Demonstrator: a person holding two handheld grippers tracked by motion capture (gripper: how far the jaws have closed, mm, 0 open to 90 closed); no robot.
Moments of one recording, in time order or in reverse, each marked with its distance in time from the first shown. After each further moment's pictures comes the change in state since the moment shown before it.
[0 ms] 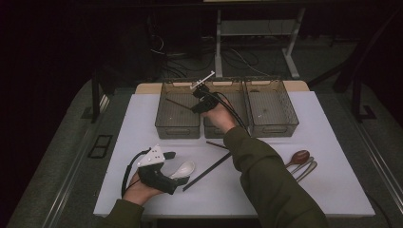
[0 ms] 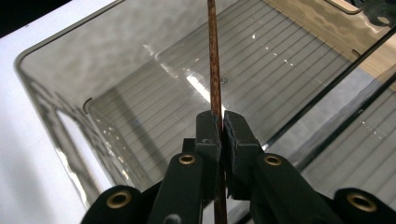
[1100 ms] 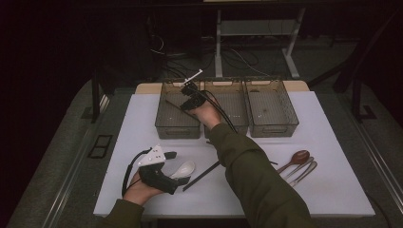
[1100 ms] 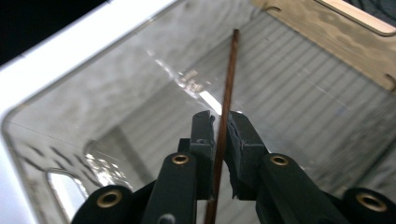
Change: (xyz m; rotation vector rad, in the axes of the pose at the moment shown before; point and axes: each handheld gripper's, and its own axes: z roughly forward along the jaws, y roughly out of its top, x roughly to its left) left arm 0.000 0.001 0.002 -0.001 -0.014 0.004; right arm 0.010 0.026 0.032 -0.013 0.026 0.037
